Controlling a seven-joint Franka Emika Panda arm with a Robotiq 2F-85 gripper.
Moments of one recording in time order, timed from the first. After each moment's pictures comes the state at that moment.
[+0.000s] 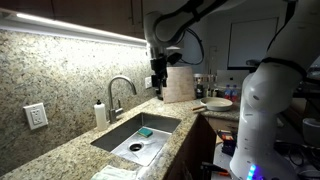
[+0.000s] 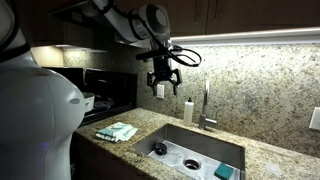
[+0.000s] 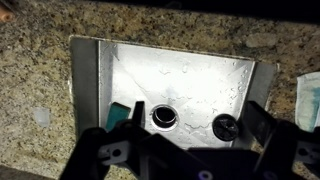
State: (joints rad) arm -0.06 -0.45 0.02 -2.49 -0.21 2.04 -0.01
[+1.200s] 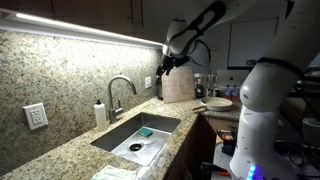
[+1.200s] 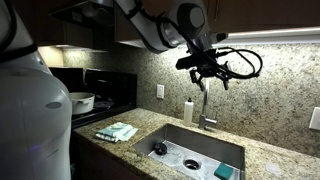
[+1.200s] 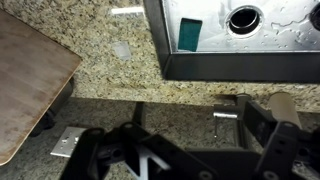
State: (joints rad) arm -0.26 -0.40 -0.19 -2.54 -0.34 2.67 -0.02
